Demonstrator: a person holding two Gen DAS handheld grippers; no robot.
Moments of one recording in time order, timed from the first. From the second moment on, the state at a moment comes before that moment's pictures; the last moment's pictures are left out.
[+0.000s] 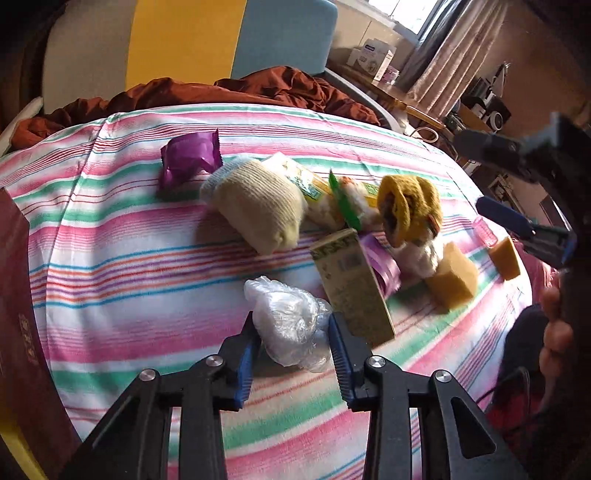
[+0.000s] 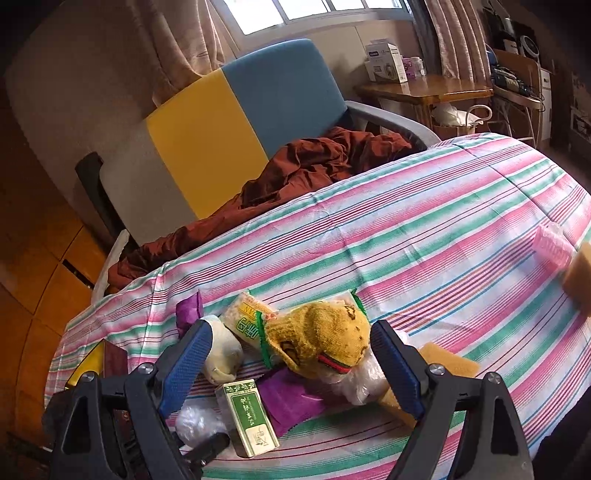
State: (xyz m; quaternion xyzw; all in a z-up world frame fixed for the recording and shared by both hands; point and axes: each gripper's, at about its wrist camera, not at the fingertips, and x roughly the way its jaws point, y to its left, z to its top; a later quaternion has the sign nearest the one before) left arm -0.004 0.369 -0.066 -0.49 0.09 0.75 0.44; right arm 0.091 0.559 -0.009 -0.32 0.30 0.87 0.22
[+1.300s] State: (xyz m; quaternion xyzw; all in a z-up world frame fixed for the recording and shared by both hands) left arm 0.029 0.356 -0.078 -0.47 0.10 0.75 0.44; right arm 0.034 0.502 -0.089 -0.56 0.21 0.80 0.10
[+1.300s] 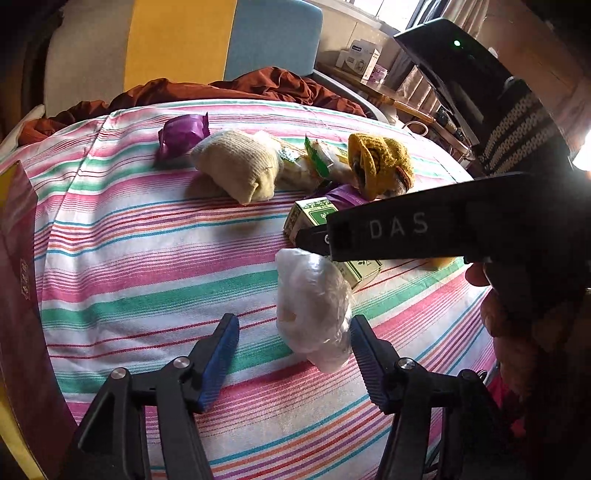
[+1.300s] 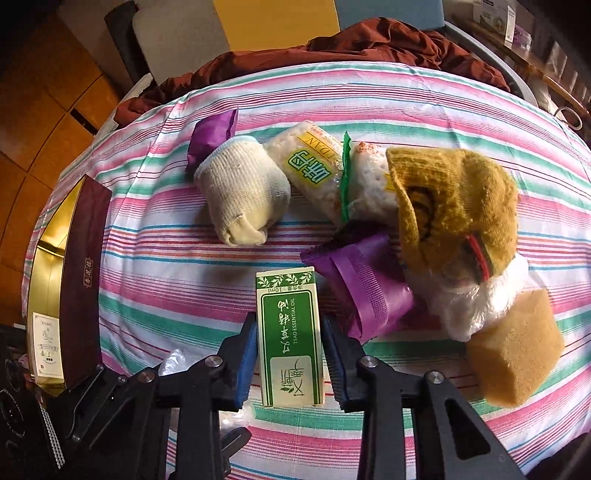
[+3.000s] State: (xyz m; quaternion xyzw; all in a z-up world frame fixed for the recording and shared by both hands) left arm 0.011 0.240 -0.011 -0.43 0.03 0.80 0.41; right arm 0.020 0.445 -0.095 -0.57 0.05 0.82 0.06
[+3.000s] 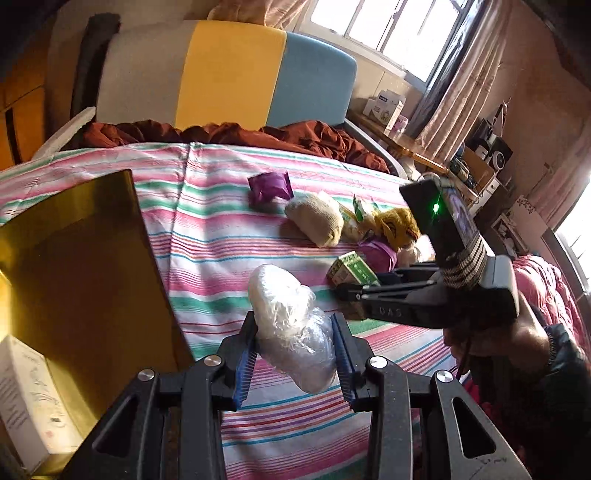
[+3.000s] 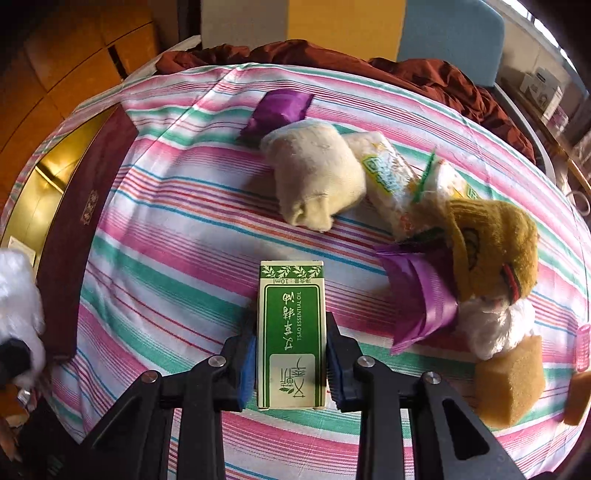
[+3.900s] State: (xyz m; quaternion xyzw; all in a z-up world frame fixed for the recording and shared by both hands) left arm -0.120 0.034 -0.052 -0.45 0.02 0.88 0.13; right arm 0.014 0.434 -0.102 -0.56 0.00 0.82 0.08
